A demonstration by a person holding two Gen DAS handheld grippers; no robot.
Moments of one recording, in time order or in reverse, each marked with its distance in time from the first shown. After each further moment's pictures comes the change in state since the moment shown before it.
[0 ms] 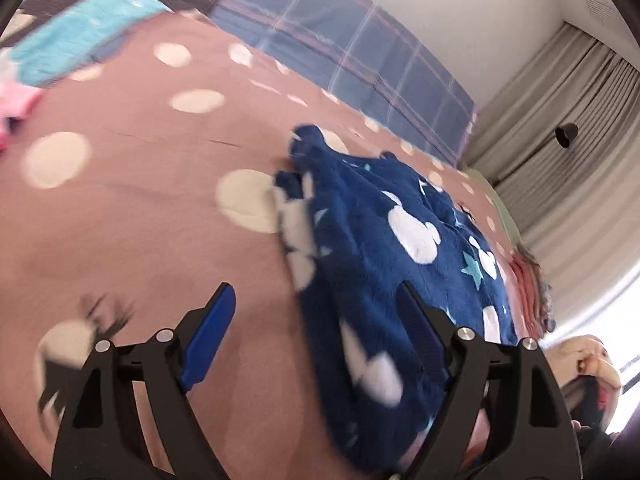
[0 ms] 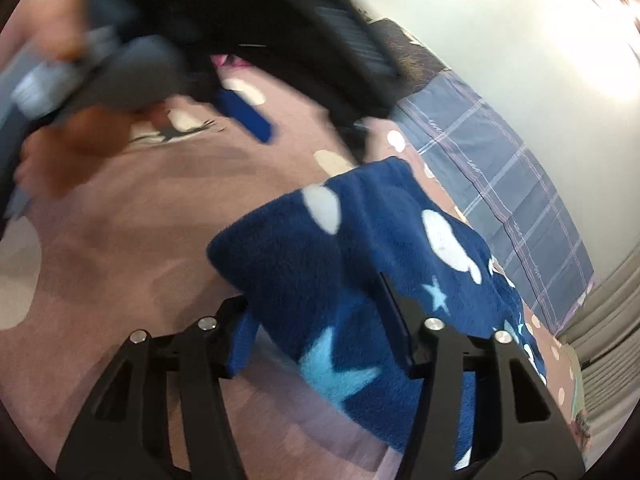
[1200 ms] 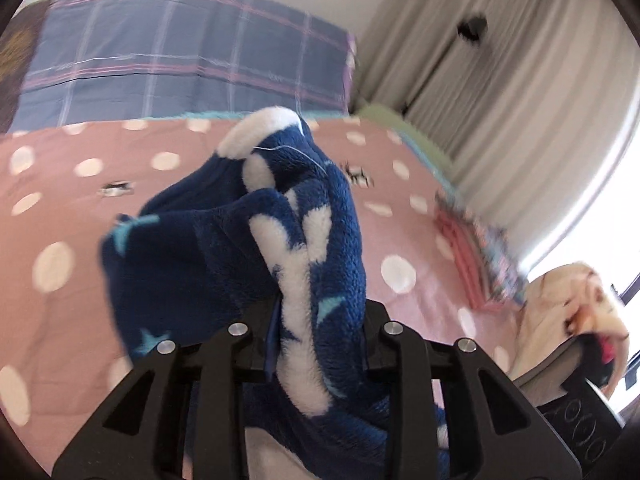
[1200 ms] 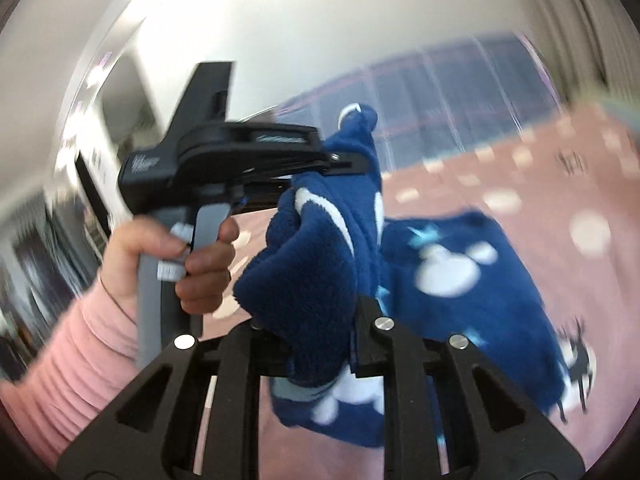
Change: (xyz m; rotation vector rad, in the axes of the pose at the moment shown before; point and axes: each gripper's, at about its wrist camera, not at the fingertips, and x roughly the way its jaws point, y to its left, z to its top) left arm 0.137 -0.326 0.054 0.421 0.135 -0.141; right arm -0.094 -0.275 -0.166 1.134 -0.272 0.172
